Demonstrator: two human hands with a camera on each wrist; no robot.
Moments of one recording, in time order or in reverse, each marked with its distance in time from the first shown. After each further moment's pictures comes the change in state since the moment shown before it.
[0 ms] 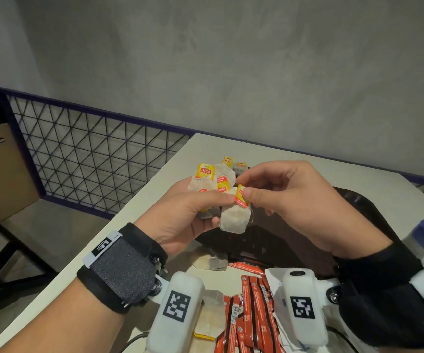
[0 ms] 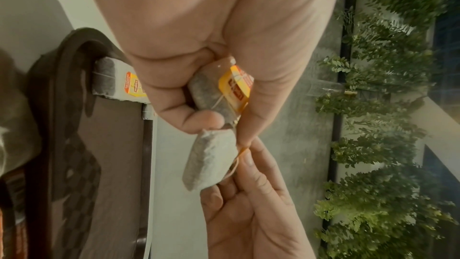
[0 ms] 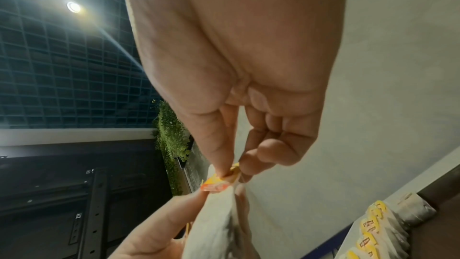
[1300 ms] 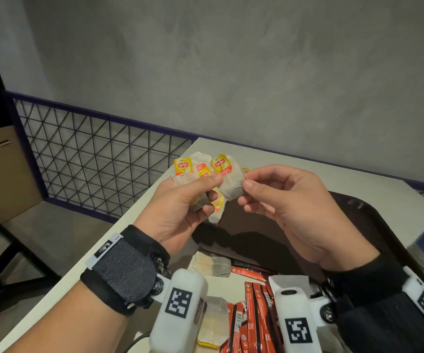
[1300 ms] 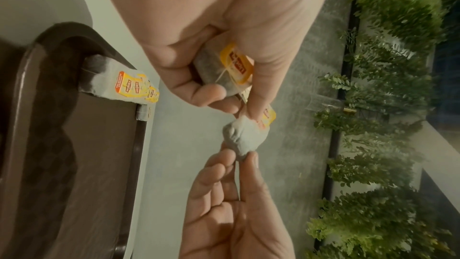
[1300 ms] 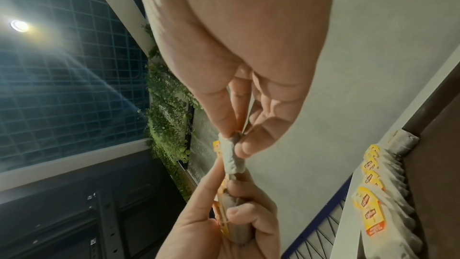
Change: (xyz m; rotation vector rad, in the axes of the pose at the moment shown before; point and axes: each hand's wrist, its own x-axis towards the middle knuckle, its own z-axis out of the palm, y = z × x) left_hand 0.003 0.009 -0.002 -0.228 0.181 0.117; right_hand 0.001 -0.005 0.020 0.478 0.185 0.126
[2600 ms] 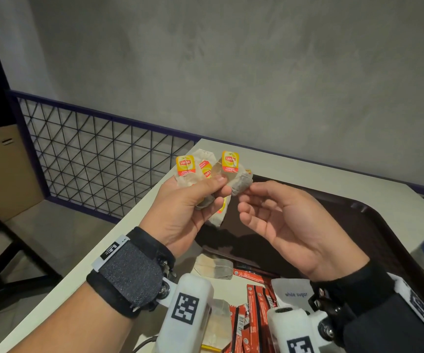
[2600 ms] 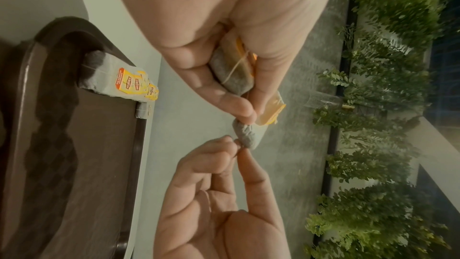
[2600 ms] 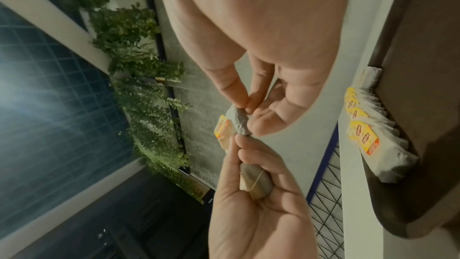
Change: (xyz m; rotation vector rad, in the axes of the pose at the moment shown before) left_hand -0.006 0.002 0.004 -0.070 -0.009 0.034; right_hand -0.002 0.001 0.012 0.405 0.052 0.365
